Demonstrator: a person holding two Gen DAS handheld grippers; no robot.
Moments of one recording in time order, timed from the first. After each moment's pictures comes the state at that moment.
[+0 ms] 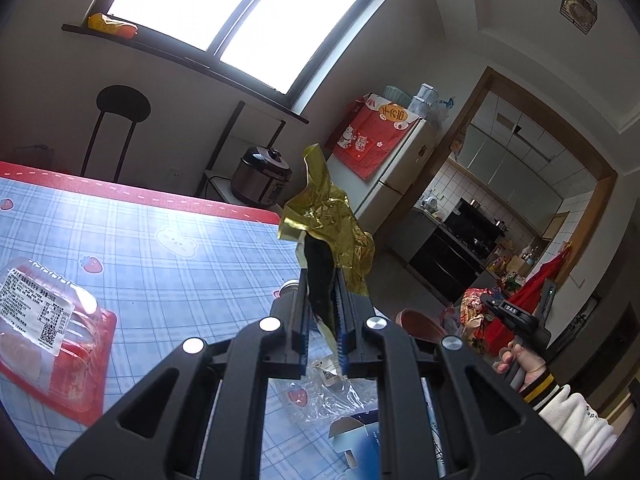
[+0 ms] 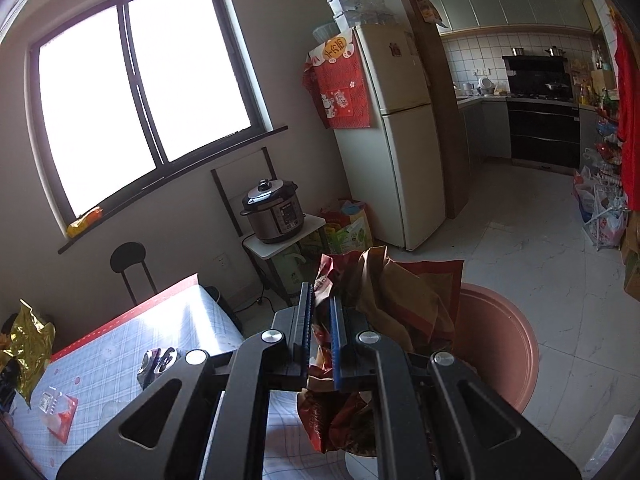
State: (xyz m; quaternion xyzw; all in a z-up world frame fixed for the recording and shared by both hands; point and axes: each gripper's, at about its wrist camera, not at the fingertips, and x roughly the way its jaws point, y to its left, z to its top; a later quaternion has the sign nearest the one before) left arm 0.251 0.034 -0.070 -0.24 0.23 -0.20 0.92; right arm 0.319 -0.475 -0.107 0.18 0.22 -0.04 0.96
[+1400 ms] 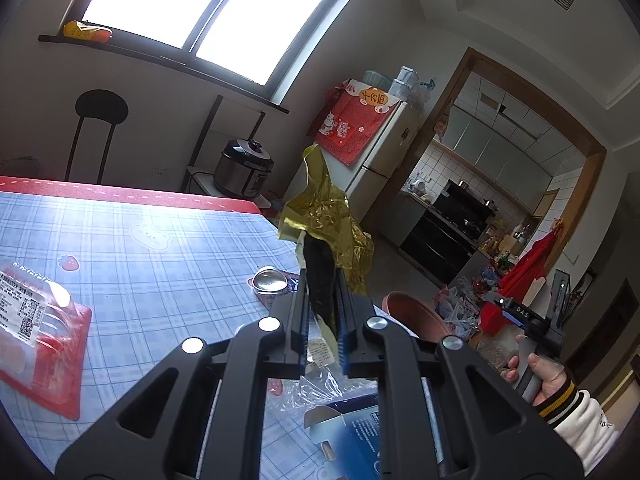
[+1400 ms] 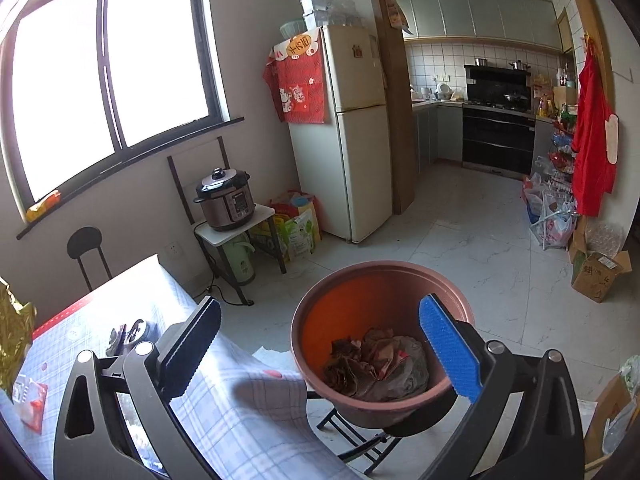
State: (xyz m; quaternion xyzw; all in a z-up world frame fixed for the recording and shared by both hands) left arm 0.256 0.005 -0.067 -0.21 0.24 -0.24 0.92; right arm 0.248 -0.439 -0.098 0.12 0.24 -0.12 0.96
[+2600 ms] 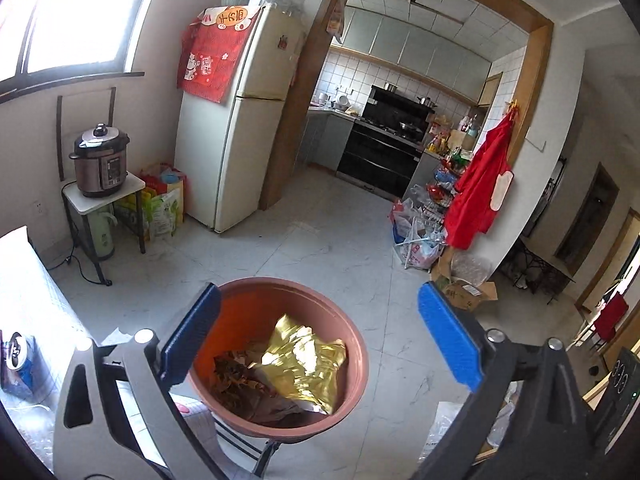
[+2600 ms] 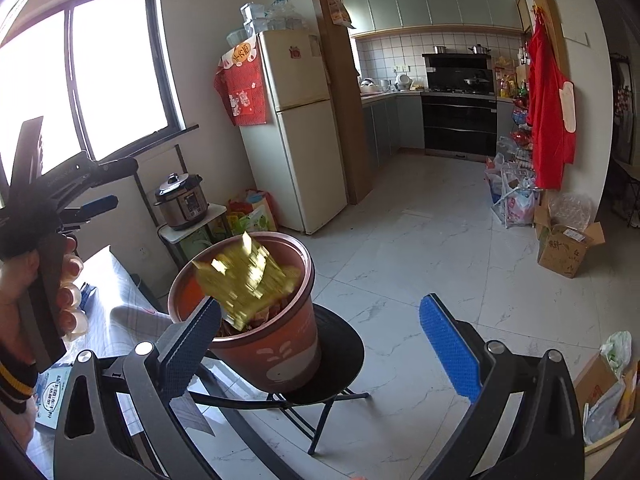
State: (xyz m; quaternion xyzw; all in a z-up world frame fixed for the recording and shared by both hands) left arm 0.344 -0.428 -0.049 -0.04 0.29 -0.36 0.89; right arm 0.108 -0.600 -0.137 0.15 0.24 -0.17 0.94
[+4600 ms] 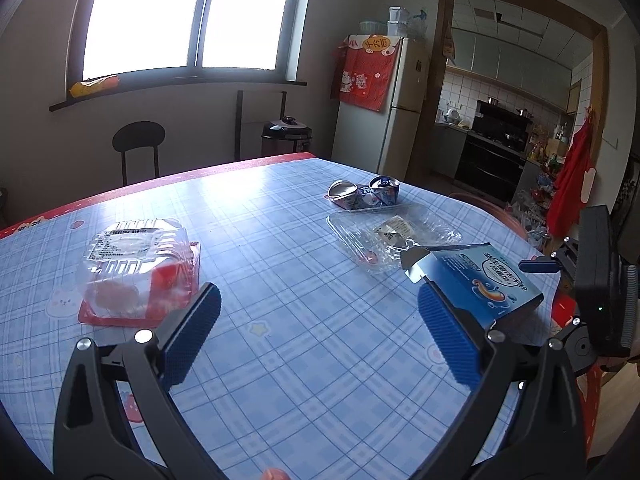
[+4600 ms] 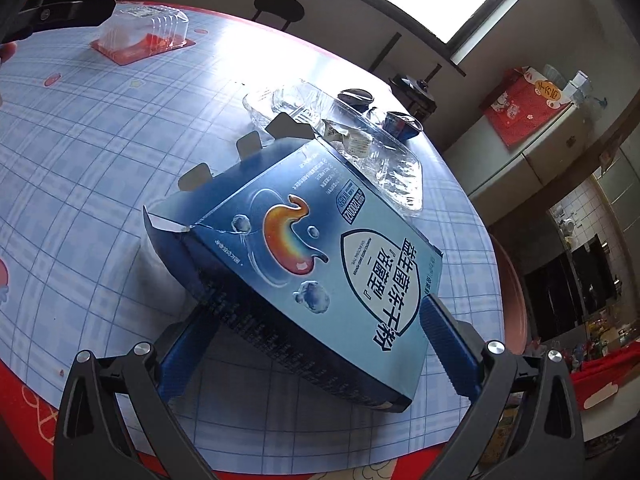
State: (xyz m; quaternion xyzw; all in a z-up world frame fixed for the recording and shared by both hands) left arm 0.158 0.039 -0.131 -0.02 0.27 -0.17 0.95; right arm 0.141 -0.162 -0.195 -0.30 0.39 0.08 0.87
